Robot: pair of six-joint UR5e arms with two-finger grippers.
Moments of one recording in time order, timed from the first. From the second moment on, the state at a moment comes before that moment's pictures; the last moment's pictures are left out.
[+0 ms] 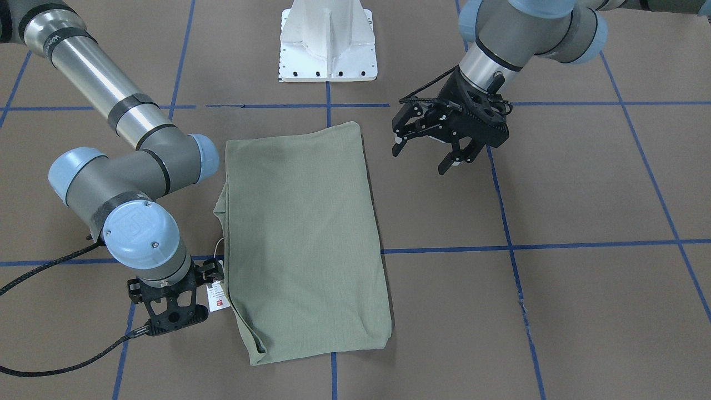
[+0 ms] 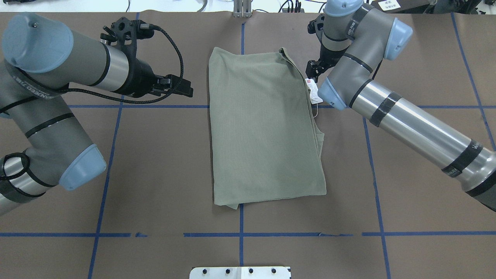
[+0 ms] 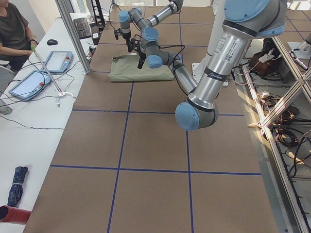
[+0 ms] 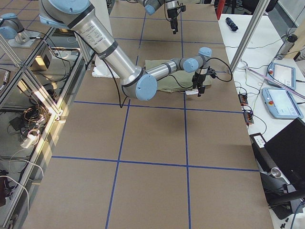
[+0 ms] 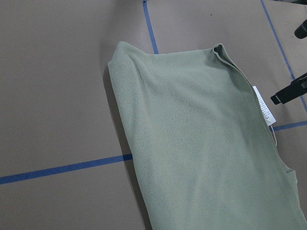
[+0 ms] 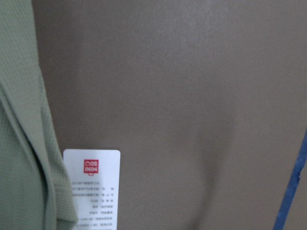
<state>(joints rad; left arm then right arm) -0.77 -2.06 -1.87 -1.98 -2.01 -1.06 0.89 -0.74 1.11 -1.50 2.01 0.50</state>
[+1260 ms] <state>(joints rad) -0.78 -2.05 -1.83 -2.03 -2.01 -1.05 0.84 -0.49 0.68 -1.18 1.96 0.62</state>
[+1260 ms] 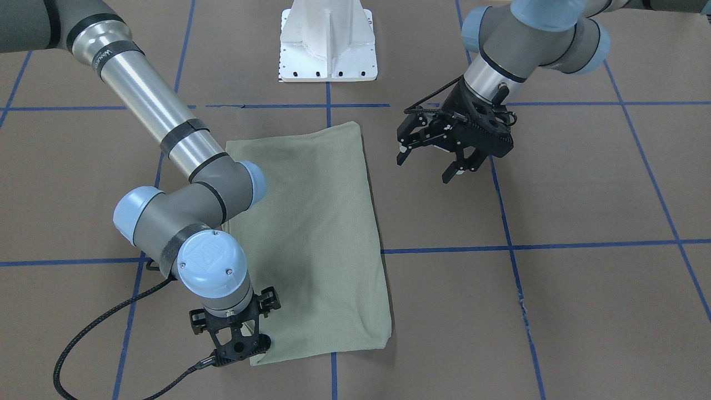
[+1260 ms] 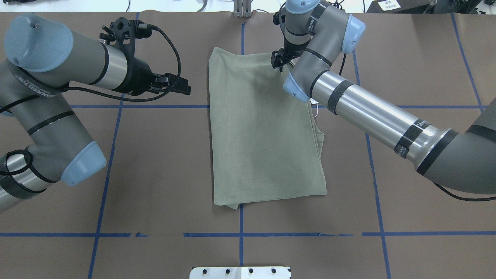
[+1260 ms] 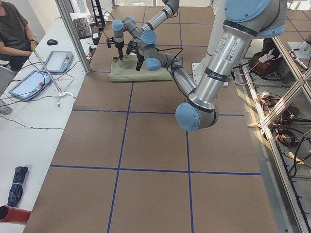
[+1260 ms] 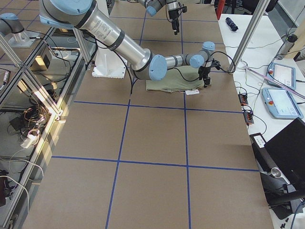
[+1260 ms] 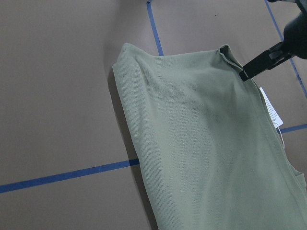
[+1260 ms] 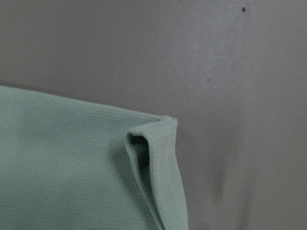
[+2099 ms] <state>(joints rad) -0.78 -2.05 -1.79 -2.06 -2.01 -1.06 0.92 -0.50 0.62 -1.12 1.93 0.63</state>
